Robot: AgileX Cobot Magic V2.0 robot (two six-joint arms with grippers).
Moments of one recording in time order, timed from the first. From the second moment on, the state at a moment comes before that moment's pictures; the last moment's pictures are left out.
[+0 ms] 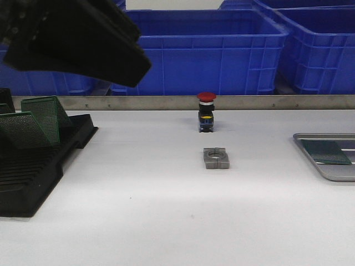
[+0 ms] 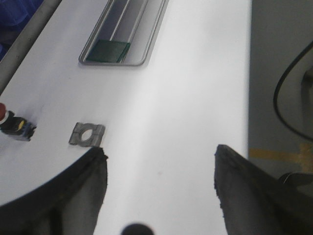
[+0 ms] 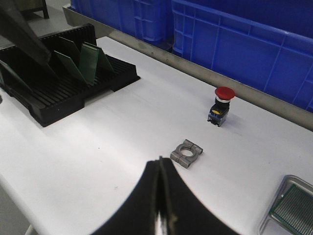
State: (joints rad) left arm -0.59 1.19 -0.83 -0.93 0.61 1.50; right arm 0.05 0.47 -0.36 1.12 0.56 -1.30
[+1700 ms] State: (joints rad) left arm -0.18 1.61 -0.83 -0.42 0.12 1.45; right arm 0.06 0.39 -0.30 1.14 0.50 -1.30
